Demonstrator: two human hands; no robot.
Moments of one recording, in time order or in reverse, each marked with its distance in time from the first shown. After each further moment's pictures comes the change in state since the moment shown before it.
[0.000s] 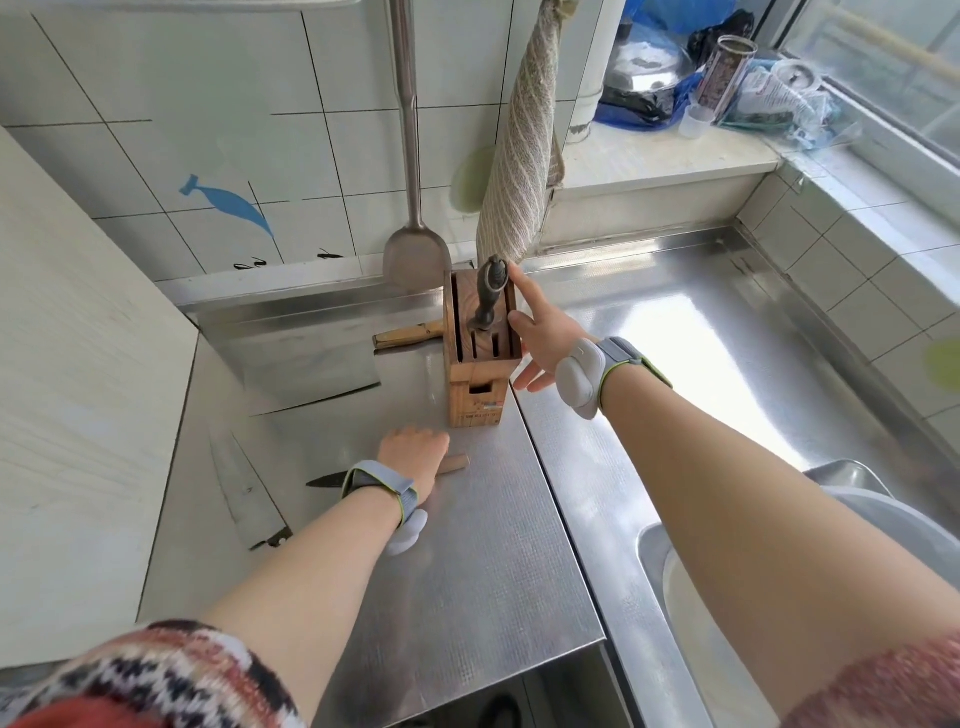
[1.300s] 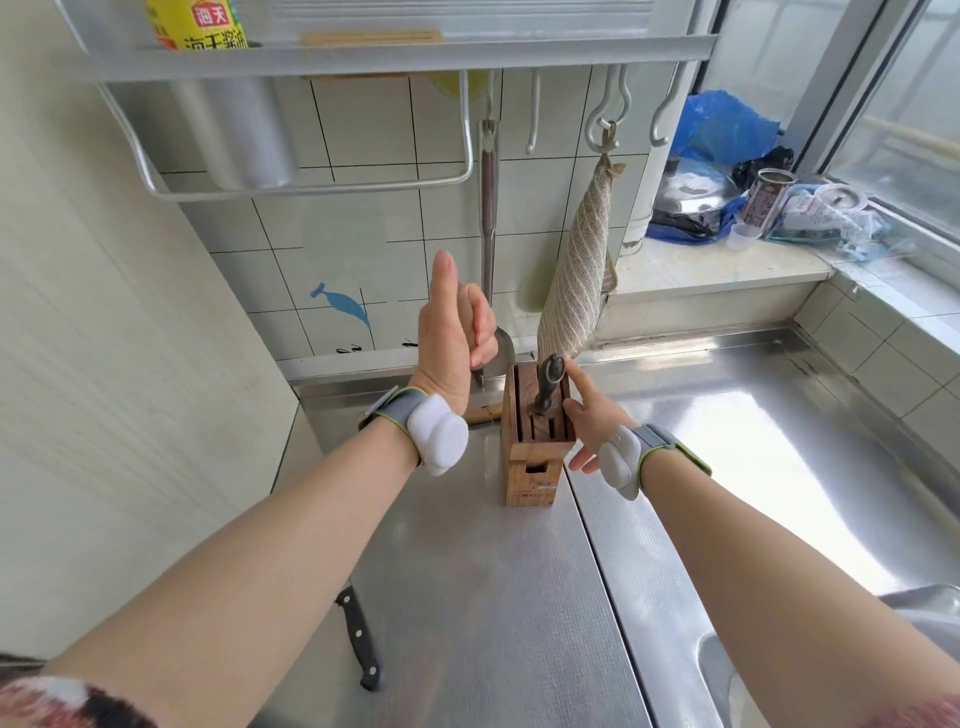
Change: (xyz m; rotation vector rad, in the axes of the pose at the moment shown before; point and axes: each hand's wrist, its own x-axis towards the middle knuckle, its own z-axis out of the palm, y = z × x) left_hand -0.051 -0.020 -0.231 -1.950 0.729 0.270; right_hand 0.001 -0.006 -0.004 -0.006 -0.060 -0.024
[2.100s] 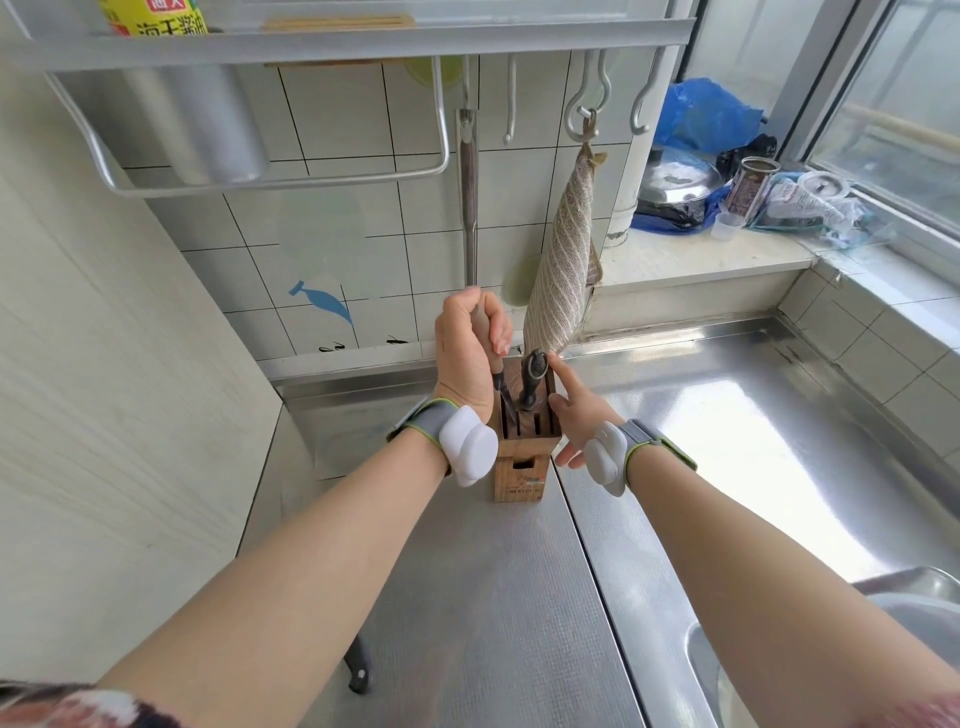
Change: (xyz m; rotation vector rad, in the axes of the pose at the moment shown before) left_hand -0.006 -0.023 0.025 -0.034 0.010 0.122; right_hand 0.010 0.008 0.004 -0.030 0.101 -0.091
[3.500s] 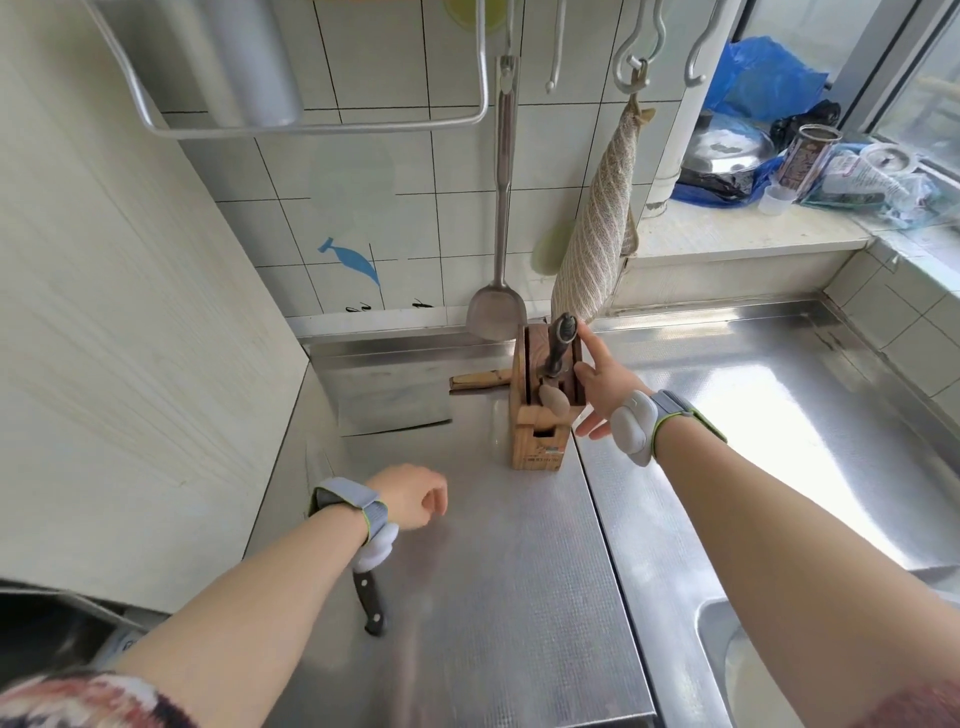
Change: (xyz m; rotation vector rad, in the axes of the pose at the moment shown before) left_hand -0.091 -0.075 -0.167 1.636 -0.836 -0.667; right_hand -0.008 -0.009 0.001 -0.014 -0.047 0.127
